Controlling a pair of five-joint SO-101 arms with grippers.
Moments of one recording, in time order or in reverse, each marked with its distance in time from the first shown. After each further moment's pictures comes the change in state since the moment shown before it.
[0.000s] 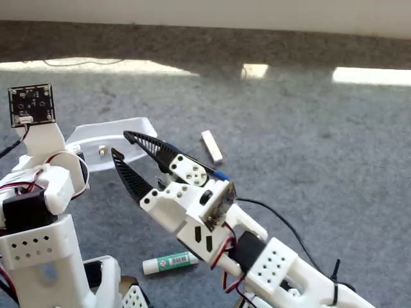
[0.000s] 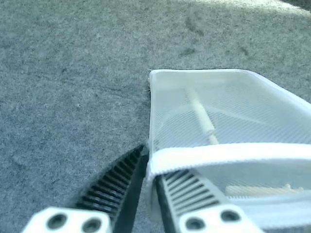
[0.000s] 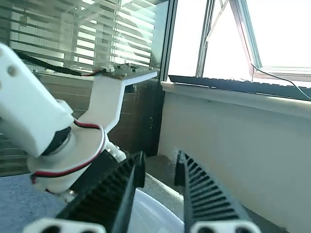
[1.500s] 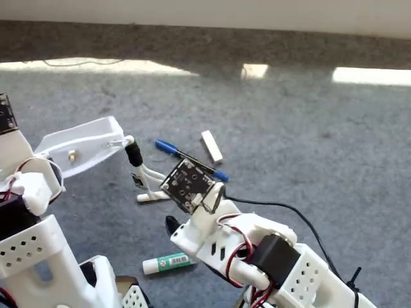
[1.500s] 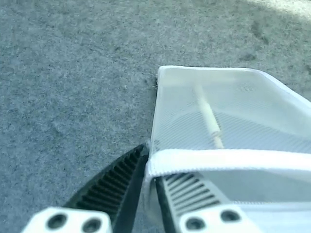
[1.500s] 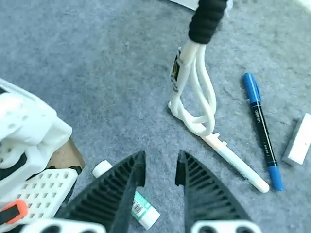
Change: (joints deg) left arm -15.1 0.0 1.6 -1.4 0.0; right arm -2.1 -3.6 -20.7 84.1 -4.7
